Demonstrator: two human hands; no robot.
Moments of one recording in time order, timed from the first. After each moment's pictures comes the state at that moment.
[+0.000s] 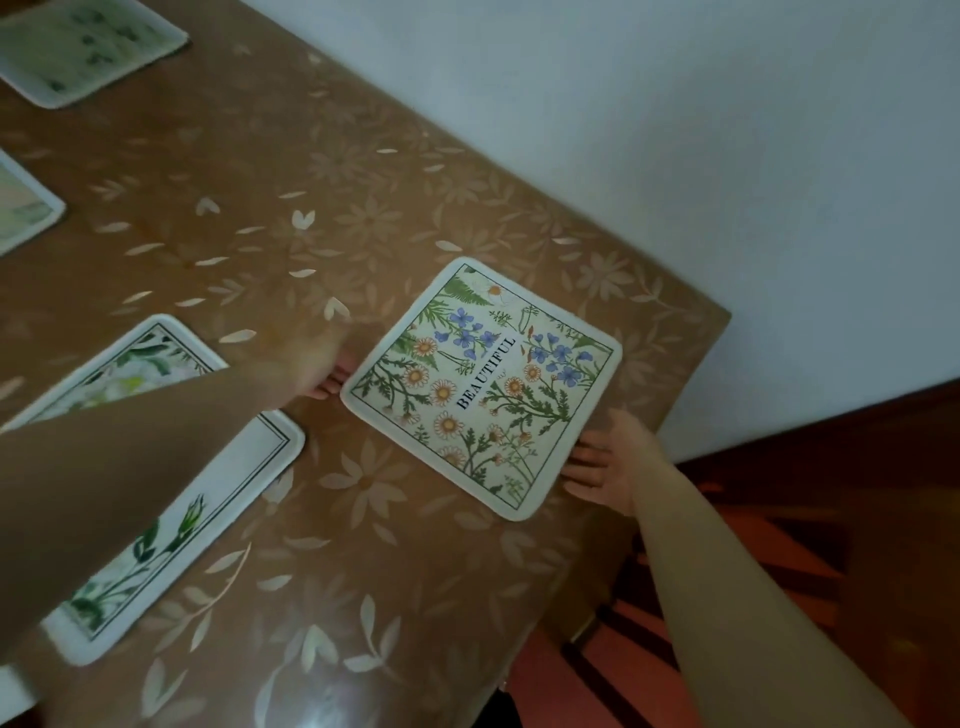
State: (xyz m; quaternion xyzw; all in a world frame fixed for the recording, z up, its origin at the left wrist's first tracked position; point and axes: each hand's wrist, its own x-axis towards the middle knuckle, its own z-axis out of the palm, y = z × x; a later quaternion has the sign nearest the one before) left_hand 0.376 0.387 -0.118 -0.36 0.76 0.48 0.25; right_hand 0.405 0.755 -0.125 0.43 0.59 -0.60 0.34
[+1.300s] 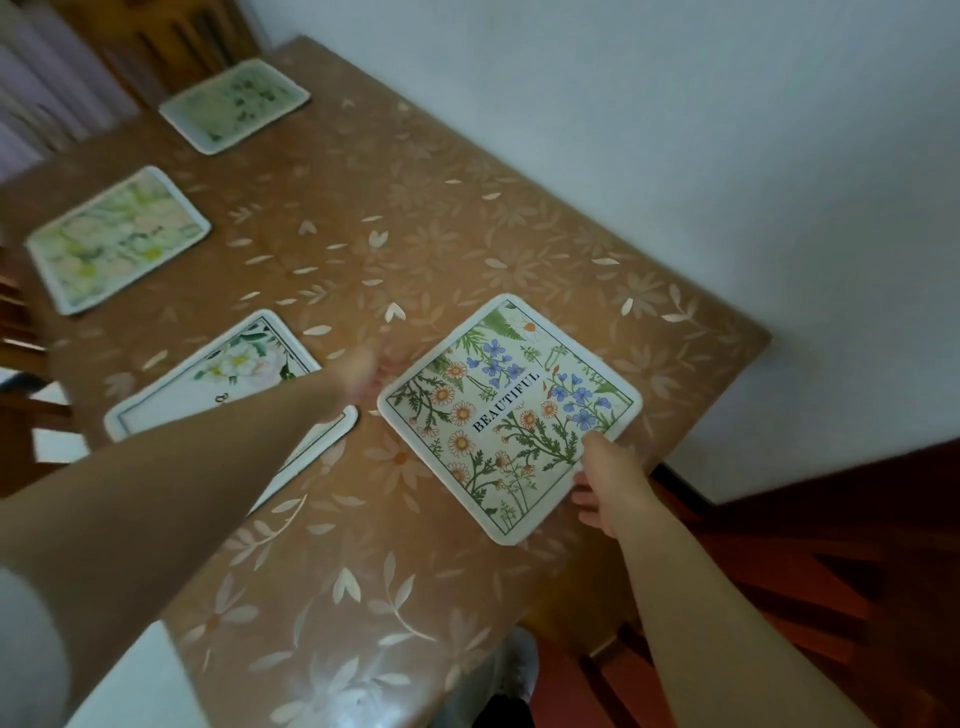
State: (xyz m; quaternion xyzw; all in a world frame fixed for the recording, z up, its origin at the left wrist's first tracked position) left_hand 0.435 0.428 -0.069 -0.38 0.74 0.52 0.18; right_hand 0.443 0.750 -0.106 0.34 0.68 -0.54 0.36
